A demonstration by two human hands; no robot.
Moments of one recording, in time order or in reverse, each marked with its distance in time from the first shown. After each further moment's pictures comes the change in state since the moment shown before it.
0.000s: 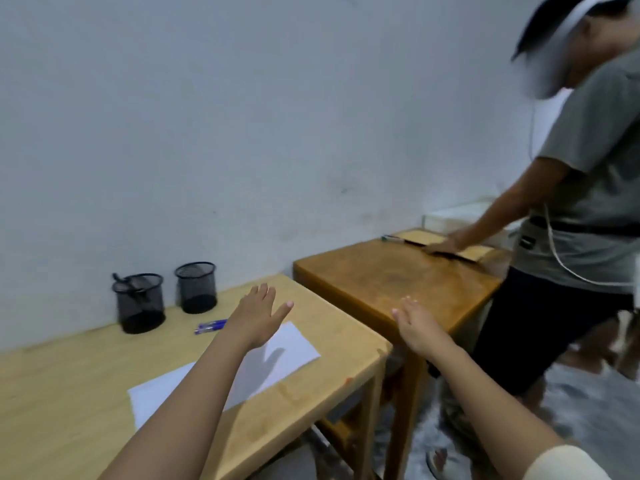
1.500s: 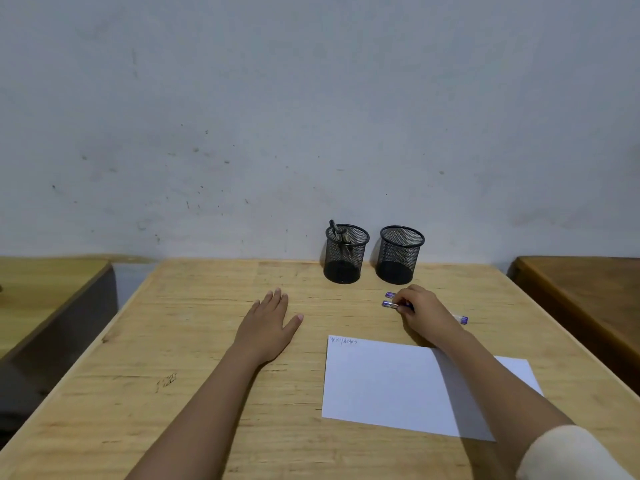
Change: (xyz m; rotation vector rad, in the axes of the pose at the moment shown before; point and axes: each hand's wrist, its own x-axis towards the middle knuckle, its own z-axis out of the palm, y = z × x) left_hand -0.114 -0.252 0.002 0.097 0.058 -0.612; right_hand 0.082 -0.242 0.232 0.078 -0.323 -0.751
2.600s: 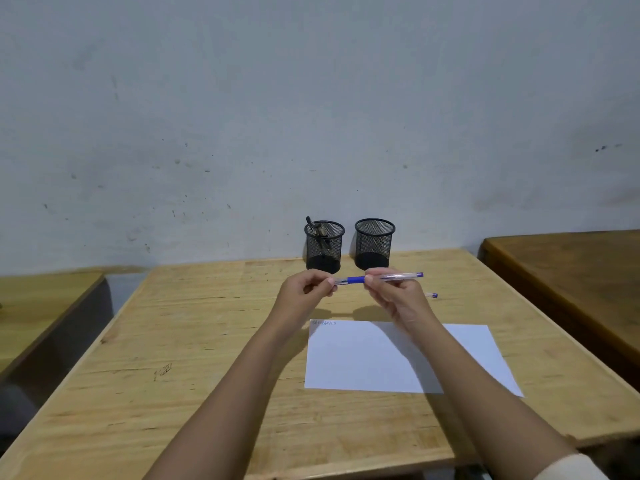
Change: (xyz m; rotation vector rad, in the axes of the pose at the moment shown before) left_hand -0.031 0.096 -0.036 -1.083 0.168 0.269; right_hand -0.062 -0.058 -0.029 1.442 0.148 0.199
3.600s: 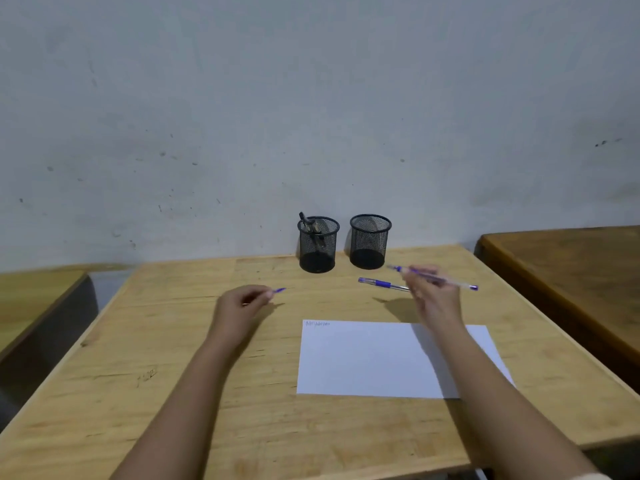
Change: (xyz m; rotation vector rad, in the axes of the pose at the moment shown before) left_hand -0.012 -0.049 -0.063 0.087 0.282 -0.203; right_hand 0.010 -0.006 -0.040 -0.003 0.297 -0.160
